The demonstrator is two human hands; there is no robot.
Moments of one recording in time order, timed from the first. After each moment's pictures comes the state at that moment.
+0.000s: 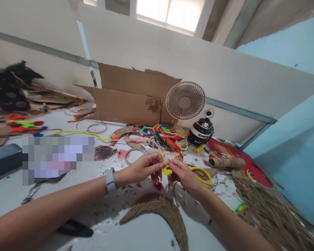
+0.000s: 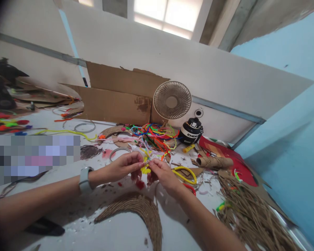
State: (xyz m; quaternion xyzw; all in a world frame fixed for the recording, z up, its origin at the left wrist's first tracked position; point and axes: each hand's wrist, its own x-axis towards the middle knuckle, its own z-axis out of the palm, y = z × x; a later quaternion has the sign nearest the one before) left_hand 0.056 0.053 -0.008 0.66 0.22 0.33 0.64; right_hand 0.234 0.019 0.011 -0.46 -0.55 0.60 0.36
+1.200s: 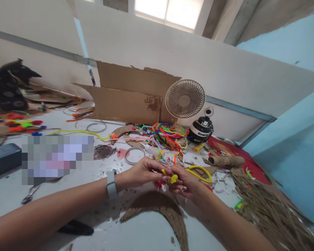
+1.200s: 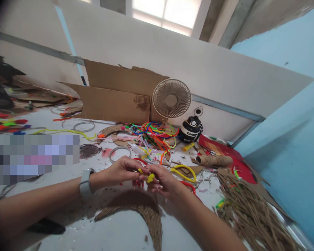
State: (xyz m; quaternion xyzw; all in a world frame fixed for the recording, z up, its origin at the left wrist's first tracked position) left_hand 0.058 0.041 -0.008 0.66 0.18 0.33 0.65; right_hand 0.226 0.009 0.016 -0.41 -0.37 0.78 0.31
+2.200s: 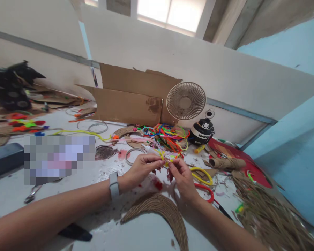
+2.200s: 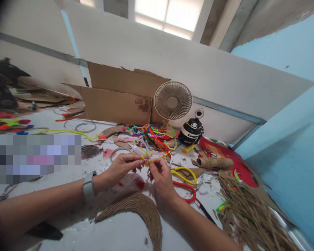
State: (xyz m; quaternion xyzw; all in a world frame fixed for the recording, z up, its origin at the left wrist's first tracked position) left_hand 0.063 0.048 -0.017 0.62 0.29 0.47 0.55; right_hand 0.210 0.003 0.005 -0.48 -0.52 0.45 0.55
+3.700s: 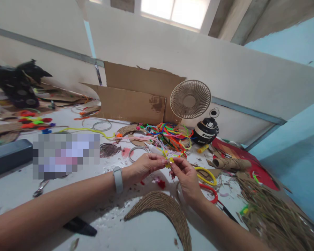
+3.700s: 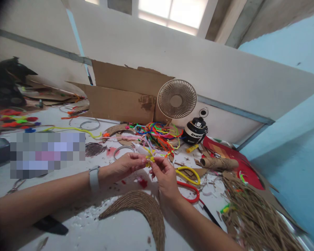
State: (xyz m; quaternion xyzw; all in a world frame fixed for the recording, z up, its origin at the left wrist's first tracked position) left_hand 0.062 0.060 -0.026 0.40 0.21 0.40 0.79; right_hand 0.213 0.005 -0.002 -0.47 -0.49 0.47 0.56
